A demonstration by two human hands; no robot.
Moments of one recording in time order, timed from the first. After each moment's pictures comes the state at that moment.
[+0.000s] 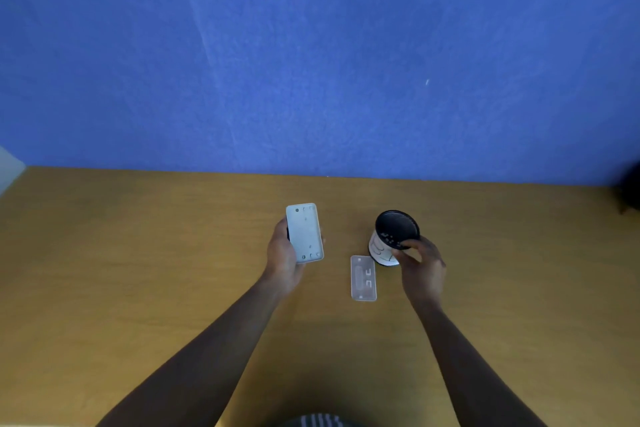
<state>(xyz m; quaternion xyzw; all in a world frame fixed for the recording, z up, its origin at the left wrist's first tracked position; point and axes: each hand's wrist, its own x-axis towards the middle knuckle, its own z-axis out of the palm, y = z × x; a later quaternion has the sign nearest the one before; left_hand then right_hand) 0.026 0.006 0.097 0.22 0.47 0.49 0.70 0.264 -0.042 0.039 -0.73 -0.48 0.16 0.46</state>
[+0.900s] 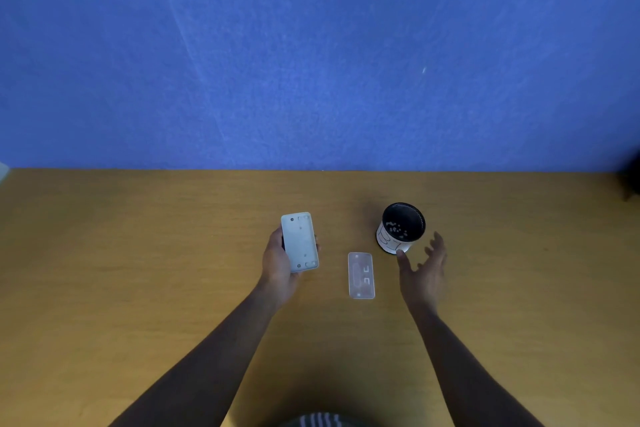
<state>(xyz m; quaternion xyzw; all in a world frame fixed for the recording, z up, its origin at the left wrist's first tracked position) 0.025 0.009 0.069 0.20 0.49 0.46 0.72 0.268 -0.045 0.006 -0.78 -0.36 0.20 0.46</state>
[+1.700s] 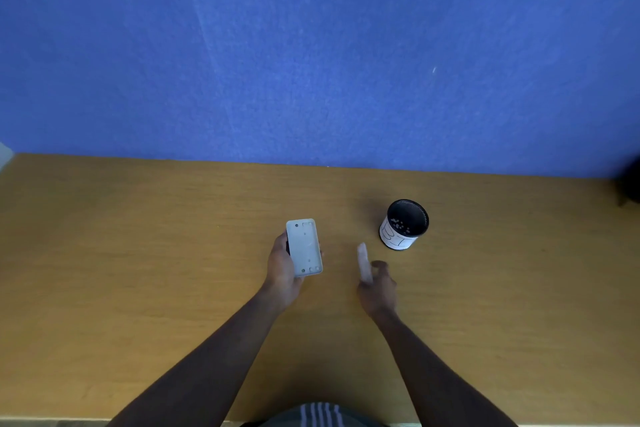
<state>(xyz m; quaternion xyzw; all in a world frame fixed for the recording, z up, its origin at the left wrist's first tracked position) 0.016 -0.010 0.053 0.17 0.49 0.44 0.73 0.194 -0.058 -0.006 -0.83 -0.40 0.33 0.21</state>
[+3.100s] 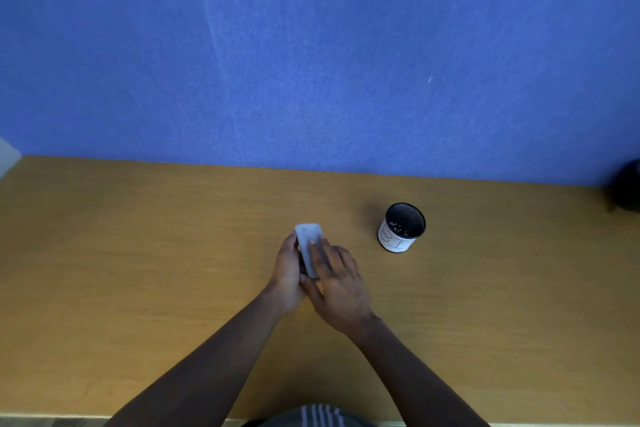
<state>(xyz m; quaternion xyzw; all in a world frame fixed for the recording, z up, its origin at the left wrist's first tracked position) 0.020 -0.019 0.063 0.15 0.45 0.39 0.79 0.132 -0.076 0.063 -0.59 -0.78 0.09 0.19</state>
